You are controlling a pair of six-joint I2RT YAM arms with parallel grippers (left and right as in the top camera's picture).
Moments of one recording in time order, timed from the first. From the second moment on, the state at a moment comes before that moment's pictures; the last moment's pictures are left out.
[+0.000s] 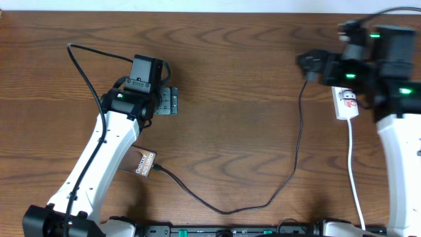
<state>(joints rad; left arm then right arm) -0.26 1.46 1.18 -0.78 -0.12 -0.21 -0.09 1.41 1.47 -0.84 -0.42 0.20</state>
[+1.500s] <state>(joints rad) -0.26 1.46 1.18 -0.78 -0.13 -0.20 -0.55 1.88 1.47 -0.77 -0.68 -0.22</state>
